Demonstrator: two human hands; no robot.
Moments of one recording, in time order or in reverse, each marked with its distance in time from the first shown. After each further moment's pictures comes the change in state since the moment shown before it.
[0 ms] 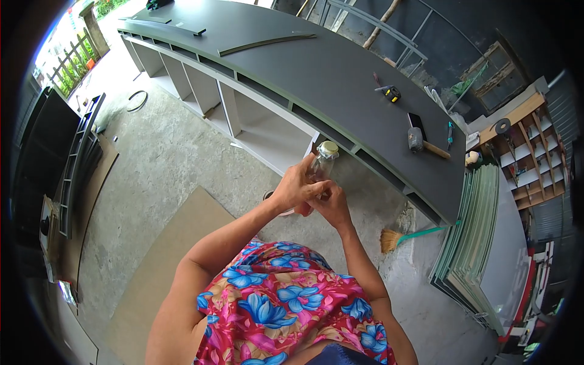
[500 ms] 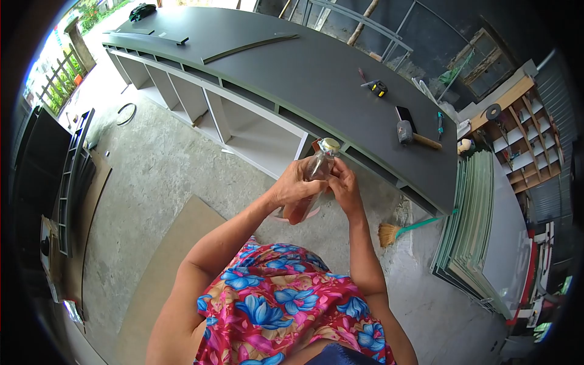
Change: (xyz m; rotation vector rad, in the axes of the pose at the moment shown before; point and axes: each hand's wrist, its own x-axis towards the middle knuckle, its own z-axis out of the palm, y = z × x) left_hand 0.019 0.023 -0.003 -0.191 -0.264 -0.006; right_hand 0.021 -0.026 -0.038 0.343 0.076 -0.048
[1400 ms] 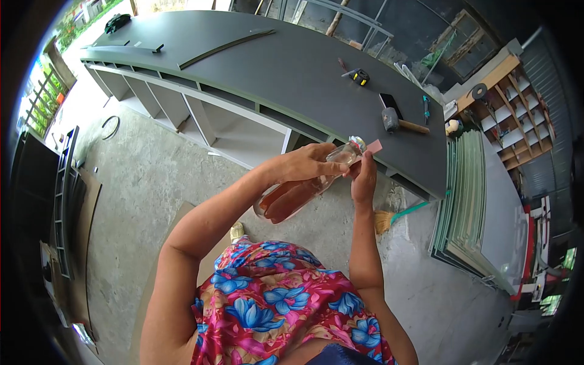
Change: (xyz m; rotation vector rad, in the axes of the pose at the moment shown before) left_hand 0.047 0.061 0.002 0.180 -0.401 -0.186; right_hand 0.000 0.001 -0.044 -0.028 0.457 -0.160
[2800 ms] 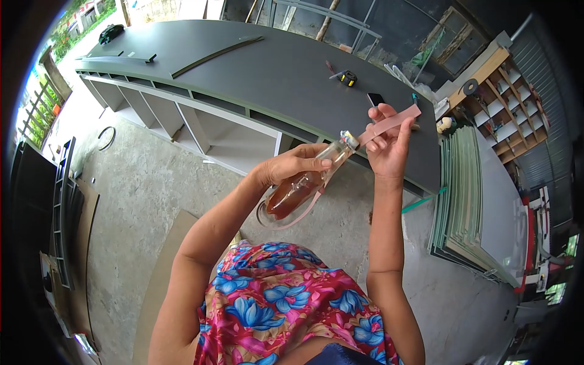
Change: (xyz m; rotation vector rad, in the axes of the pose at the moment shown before) left_hand 0.017 -0.027 0.017 -0.463 -0.135 0.195; right_hand 0.050 -0.088 -0.021 0.739 -0.323 -0.031
